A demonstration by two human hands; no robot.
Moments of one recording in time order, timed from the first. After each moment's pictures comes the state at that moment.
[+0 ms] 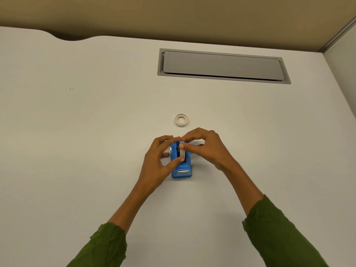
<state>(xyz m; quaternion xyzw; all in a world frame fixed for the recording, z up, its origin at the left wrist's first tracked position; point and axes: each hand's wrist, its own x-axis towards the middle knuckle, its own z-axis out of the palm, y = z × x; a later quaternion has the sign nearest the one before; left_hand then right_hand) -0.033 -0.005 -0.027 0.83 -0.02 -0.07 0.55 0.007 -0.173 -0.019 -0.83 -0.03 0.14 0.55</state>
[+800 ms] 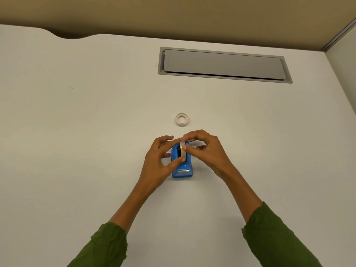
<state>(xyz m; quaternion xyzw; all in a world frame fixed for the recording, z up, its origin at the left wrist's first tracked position) -0.033 -0.005 -0.034 0.83 -0.01 -0.08 0.55 -0.004 -0.168 -0.028 -0.80 0.02 0.11 0.59</state>
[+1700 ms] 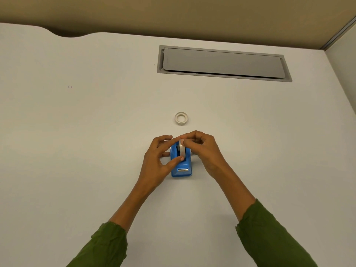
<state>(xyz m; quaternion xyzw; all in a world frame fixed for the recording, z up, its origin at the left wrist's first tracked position) -0.035 -0.006 -0.029 0.83 -0.01 -0.07 0.56 -0.003 -0.156 -0.028 -0.74 0.12 0.15 0.64</state>
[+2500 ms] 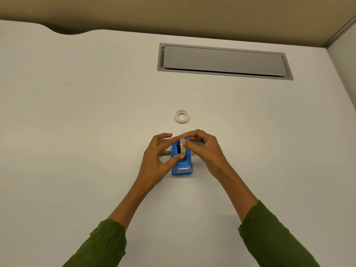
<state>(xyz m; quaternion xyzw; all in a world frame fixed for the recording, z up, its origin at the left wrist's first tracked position) -0.032 -0.002 -0.037 0.83 -0.02 -0.07 0.56 -0.010 -0.161 -0.030 -0.76 0.09 0.13 0.64</state>
